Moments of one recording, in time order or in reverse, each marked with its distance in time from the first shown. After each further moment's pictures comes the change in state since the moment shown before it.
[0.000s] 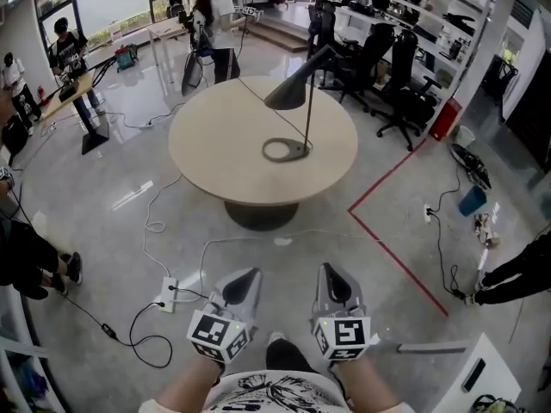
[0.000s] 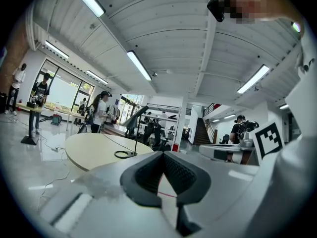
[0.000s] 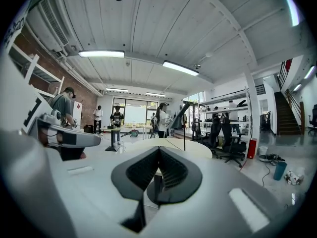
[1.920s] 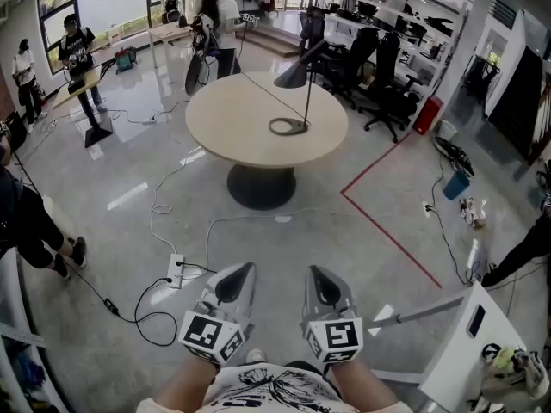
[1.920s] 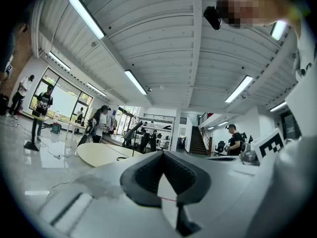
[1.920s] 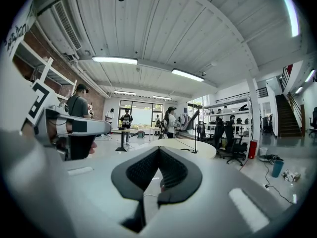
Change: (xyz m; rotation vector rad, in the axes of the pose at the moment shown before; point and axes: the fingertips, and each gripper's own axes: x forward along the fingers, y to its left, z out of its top) left arm -0.197 -0.066 0.008 0.038 -0.129 -0.033; right arm -0.169 0.139 -0.006 -0.017 -0.022 0.039
